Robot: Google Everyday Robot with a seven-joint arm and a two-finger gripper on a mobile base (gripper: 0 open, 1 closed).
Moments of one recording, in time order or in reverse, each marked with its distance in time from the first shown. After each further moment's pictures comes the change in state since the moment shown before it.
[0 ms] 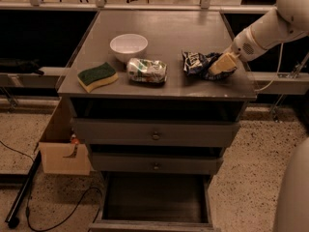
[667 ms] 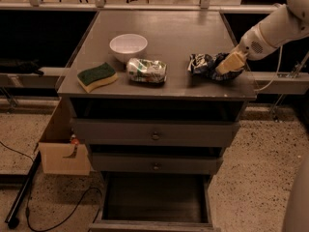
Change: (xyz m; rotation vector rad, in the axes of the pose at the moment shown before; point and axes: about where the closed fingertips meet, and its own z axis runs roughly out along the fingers) arm 0.006 0.005 -0.022 0.013 0.021 0.006
